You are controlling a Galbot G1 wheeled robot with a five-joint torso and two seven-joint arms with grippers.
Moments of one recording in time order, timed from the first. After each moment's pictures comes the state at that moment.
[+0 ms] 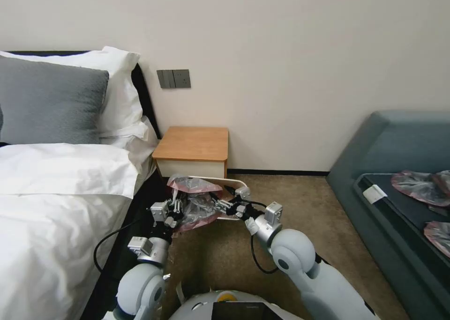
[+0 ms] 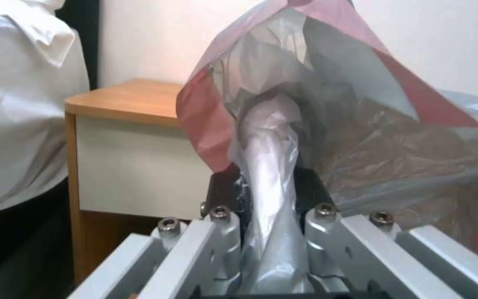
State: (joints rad) left arm 1.65 -1.25 -0.42 -2.30 -0.37 0.01 -0.16; right arm -1.19 1.11 0.05 2.28 0.58 -0.48 0.09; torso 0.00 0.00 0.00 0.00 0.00
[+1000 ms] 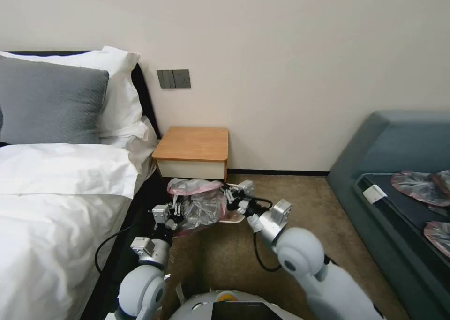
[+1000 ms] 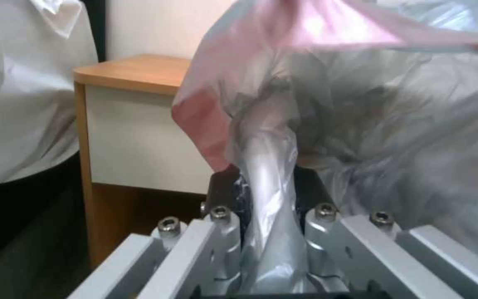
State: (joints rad) left arm 1.66 -1.26 -0.41 -2.29 -0.36 0.05 -0.19; right arm -1.16 1.09 0.10 2.36 0.60 -0.47 0.07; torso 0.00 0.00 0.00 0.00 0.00
